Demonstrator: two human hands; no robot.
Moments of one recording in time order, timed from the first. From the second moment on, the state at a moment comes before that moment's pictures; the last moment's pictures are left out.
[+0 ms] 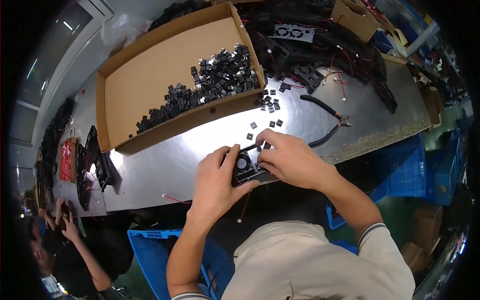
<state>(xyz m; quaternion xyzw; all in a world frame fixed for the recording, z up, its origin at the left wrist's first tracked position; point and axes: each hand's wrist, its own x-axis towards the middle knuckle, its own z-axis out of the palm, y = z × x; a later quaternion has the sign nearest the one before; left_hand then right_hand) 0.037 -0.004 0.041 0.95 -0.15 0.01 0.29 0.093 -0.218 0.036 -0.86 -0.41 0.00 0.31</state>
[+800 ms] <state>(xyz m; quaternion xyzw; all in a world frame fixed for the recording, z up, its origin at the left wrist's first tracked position) 0.034 -0.010 0.046 0.97 -0.13 0.00 0.19 0.106 -0.223 0.047 -0.86 -0.37 0.02 0.35</state>
